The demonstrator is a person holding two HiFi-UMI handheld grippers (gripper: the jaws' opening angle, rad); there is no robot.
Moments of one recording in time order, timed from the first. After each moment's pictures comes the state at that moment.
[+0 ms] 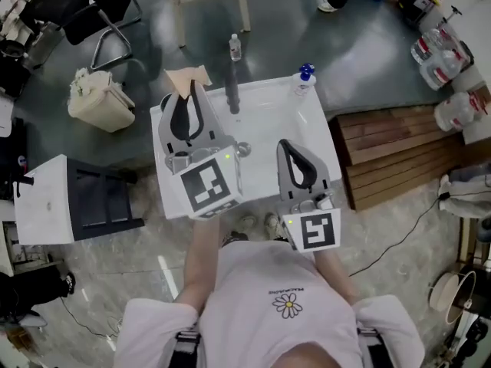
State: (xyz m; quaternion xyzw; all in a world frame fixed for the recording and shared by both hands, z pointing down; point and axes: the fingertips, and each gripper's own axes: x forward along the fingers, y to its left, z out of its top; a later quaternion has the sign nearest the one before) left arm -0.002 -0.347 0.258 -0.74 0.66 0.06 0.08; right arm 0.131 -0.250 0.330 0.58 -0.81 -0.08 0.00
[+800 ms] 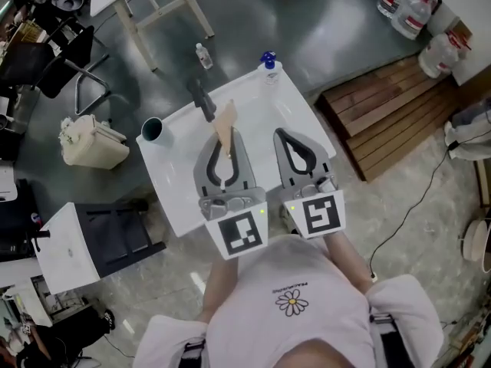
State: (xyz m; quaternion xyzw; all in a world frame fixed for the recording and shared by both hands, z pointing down) left arm 0.110 -0.270 0.303 -0.85 0.48 -0.05 0.18; right arm 0.183 -0.247 0.333 0.64 -0.76 -0.08 0.02
